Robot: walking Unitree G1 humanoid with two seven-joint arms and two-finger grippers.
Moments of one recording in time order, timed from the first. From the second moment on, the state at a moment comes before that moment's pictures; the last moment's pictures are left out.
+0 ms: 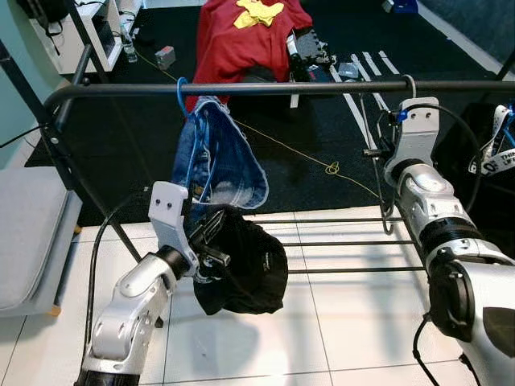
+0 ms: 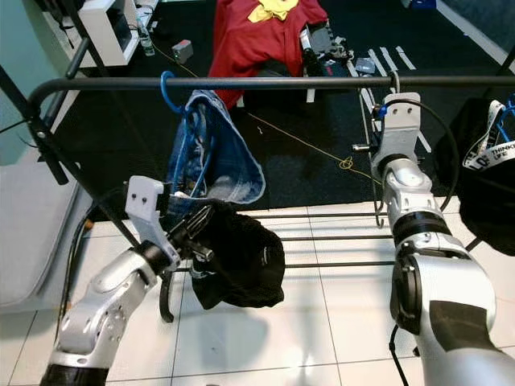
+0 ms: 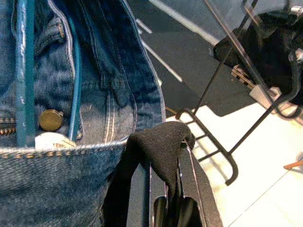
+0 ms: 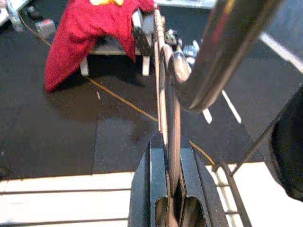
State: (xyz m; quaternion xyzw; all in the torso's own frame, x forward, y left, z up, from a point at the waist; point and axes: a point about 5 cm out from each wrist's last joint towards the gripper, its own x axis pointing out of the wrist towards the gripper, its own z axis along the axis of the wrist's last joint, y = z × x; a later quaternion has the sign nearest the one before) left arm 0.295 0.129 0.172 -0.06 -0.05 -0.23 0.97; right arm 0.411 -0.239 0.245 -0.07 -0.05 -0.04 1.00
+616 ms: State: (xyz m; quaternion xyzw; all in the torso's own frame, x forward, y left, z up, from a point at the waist) left arm 0.306 0.118 0.156 -0.06 -0.02 -0.23 0.97; right arm 0.393 -0.210 0.191 -0.06 -0.05 0.02 1.00
